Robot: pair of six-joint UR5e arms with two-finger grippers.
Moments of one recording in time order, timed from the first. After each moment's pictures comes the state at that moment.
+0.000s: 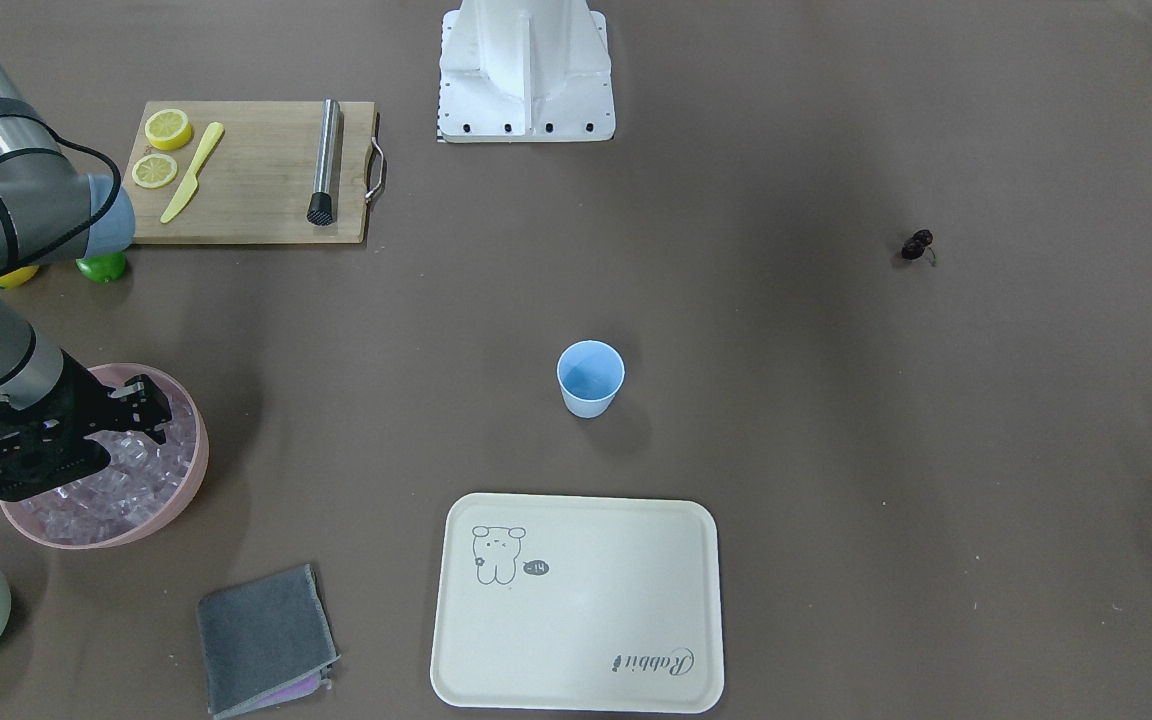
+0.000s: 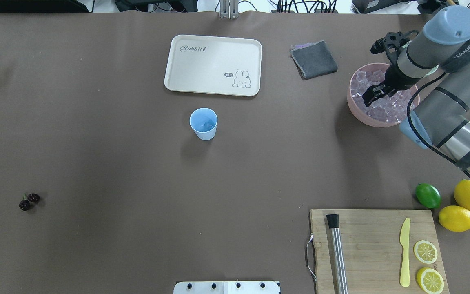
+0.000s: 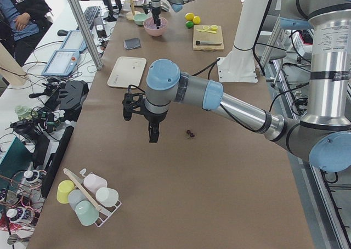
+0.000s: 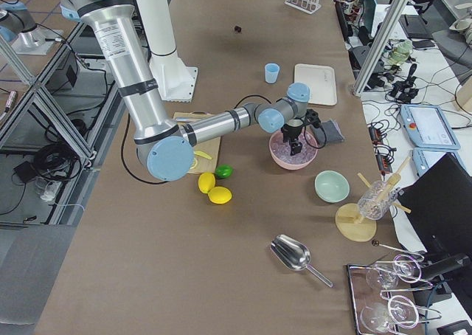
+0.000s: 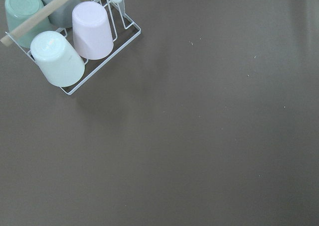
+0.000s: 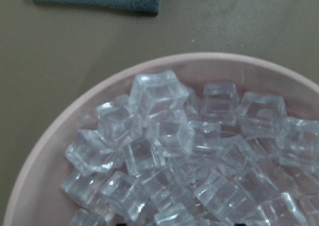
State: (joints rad) left arm -1.71 -1.54 -1.99 -1.39 -2.46 -0.19; right arm 0.98 -1.20 1.47 -1.31 2.14 0.39
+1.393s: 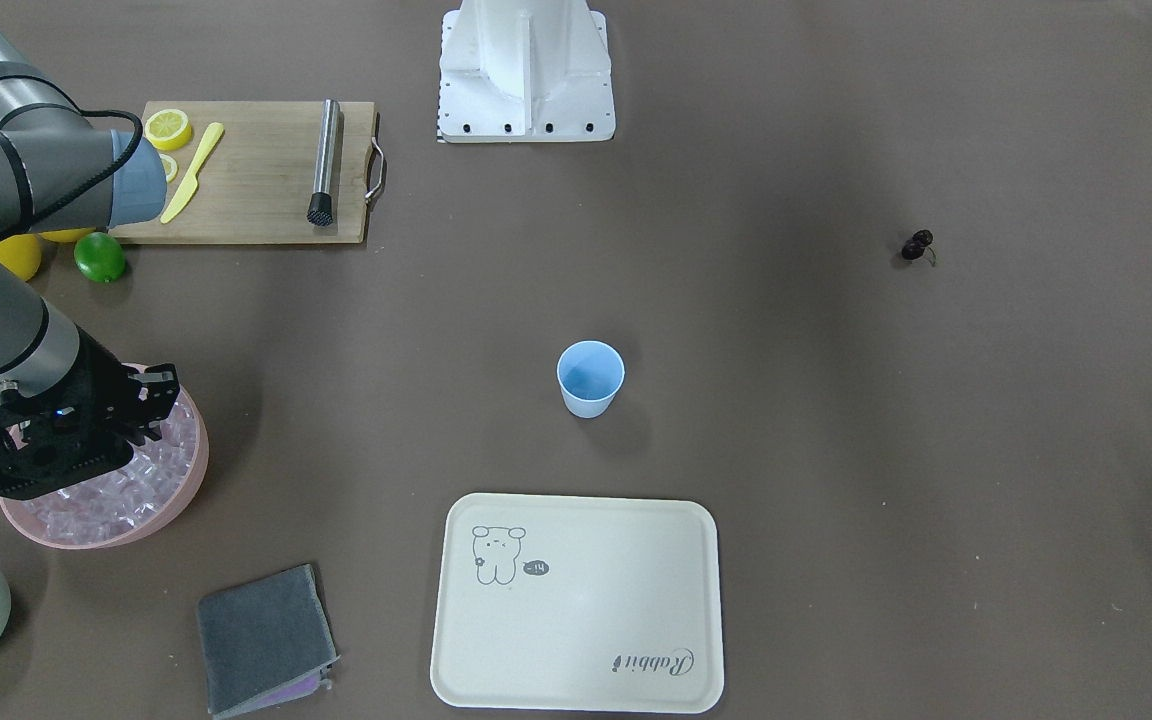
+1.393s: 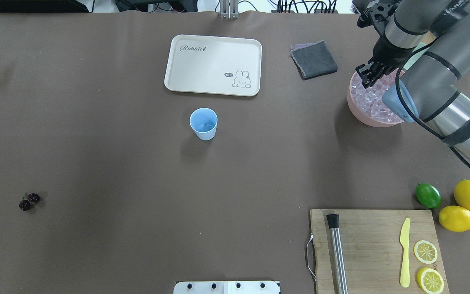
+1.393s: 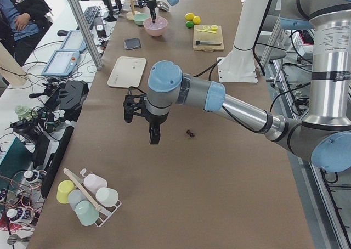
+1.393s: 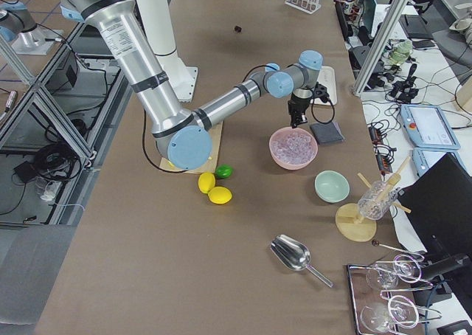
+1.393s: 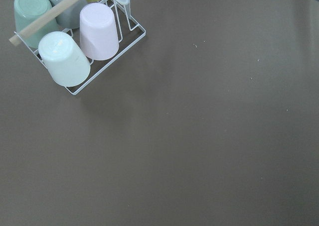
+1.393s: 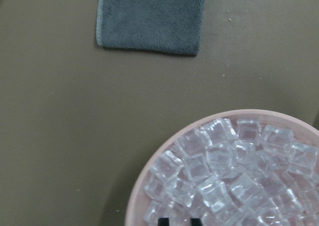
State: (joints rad) left arm -1.72 -1.53 -1.99 -1.39 -2.47 -0.18; right arm 1.01 -1.08 1.57 -1.61 2.16 0.29
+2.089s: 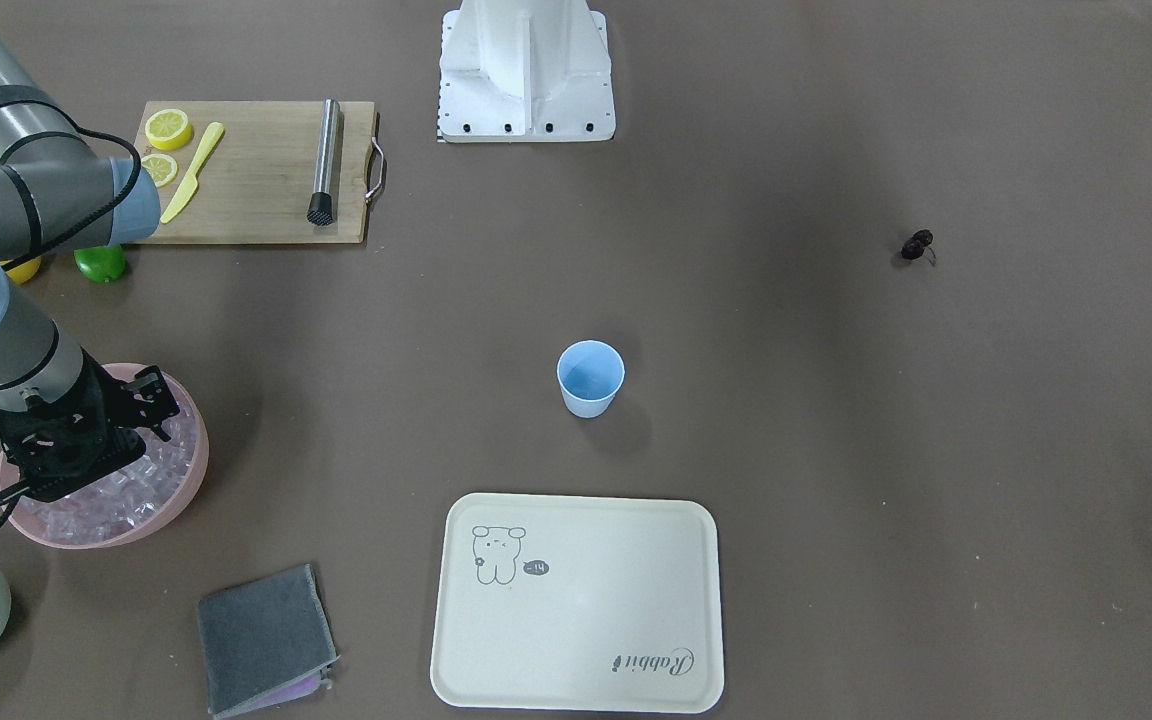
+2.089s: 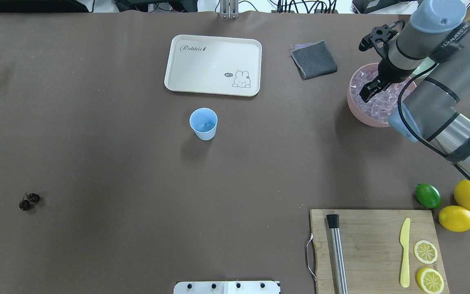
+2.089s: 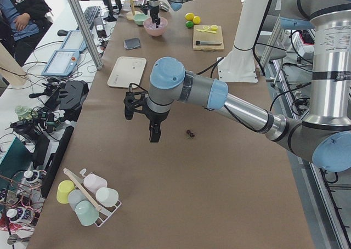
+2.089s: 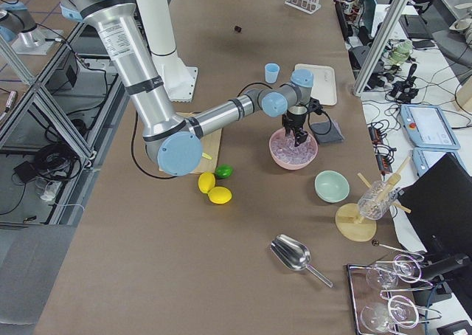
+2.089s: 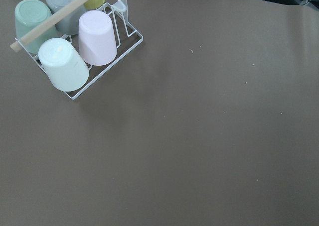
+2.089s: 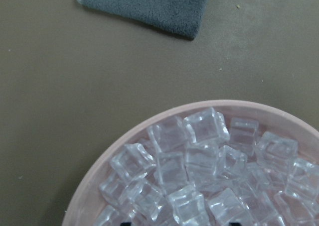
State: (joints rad) left arm -1.74 -1.53 -2.01 -1.39 -2.47 -0.18; right arm 0.97 -1.13 1.52 -1.46 2.09 0.20
